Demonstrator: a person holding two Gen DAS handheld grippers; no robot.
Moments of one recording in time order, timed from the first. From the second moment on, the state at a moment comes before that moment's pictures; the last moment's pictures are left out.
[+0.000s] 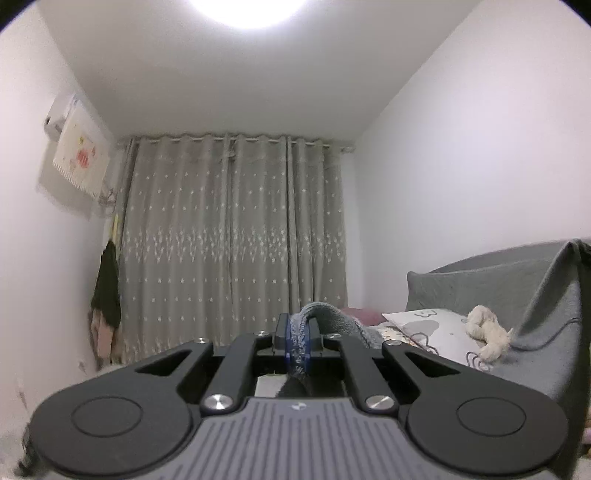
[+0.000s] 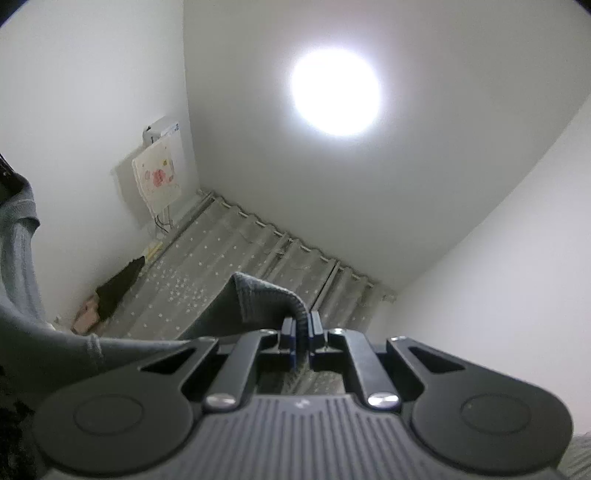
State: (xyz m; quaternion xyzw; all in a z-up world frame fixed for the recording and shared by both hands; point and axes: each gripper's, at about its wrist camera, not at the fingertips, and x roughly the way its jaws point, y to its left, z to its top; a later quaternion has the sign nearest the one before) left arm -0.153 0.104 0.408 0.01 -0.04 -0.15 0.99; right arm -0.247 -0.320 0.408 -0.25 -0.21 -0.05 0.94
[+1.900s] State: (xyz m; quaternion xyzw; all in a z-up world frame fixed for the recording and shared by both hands) left arm 0.208 0.036 0.088 0.02 0.38 0.04 0.92; right arm 0.153 -0.398 0.101 -0.19 0.26 -0.07 0.94
